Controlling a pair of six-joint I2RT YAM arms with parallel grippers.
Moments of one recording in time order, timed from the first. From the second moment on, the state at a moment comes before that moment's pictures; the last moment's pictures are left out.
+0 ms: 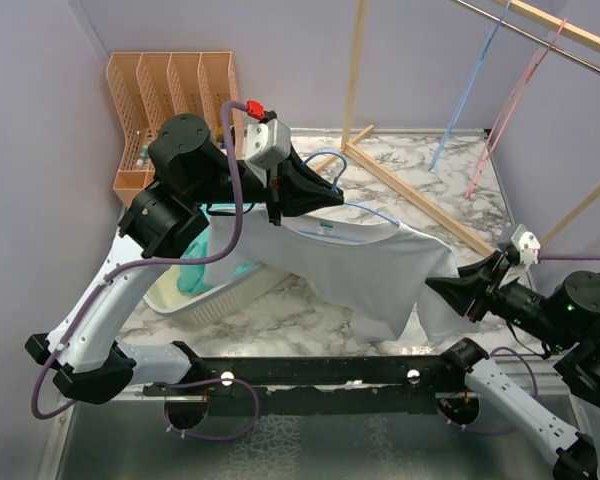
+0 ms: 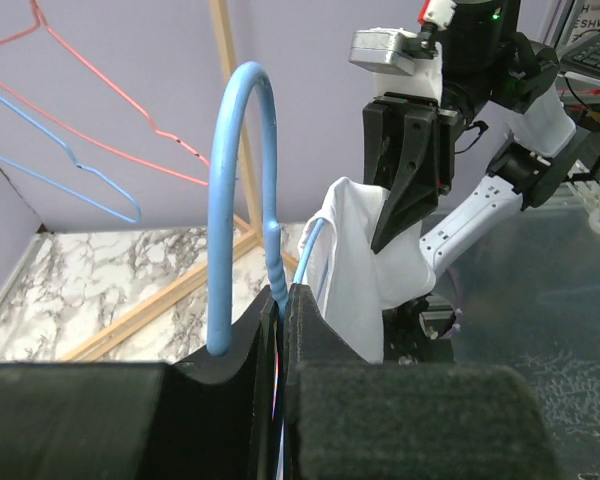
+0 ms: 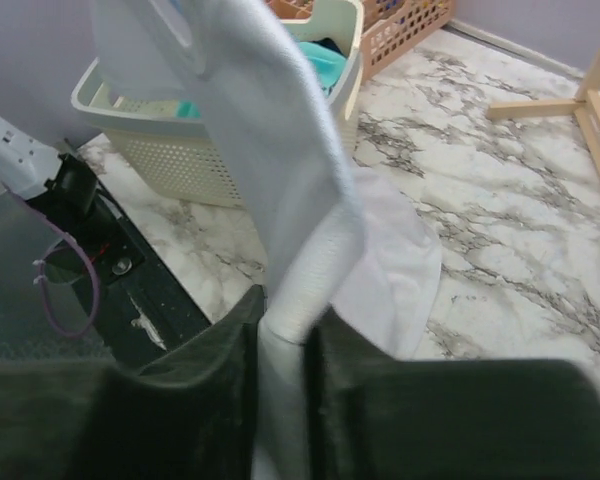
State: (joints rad) left arm -0.71 1.26 1.74 -0.38 0.88 -0.04; right arm 0.55 0.44 1.17 -0.88 -0.34 0.11
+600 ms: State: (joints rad) left arm -0.71 1.18 1.74 -0.41 0.70 -0.03; right arm 0.56 0.49 1.22 -1.02 0.40 0.40
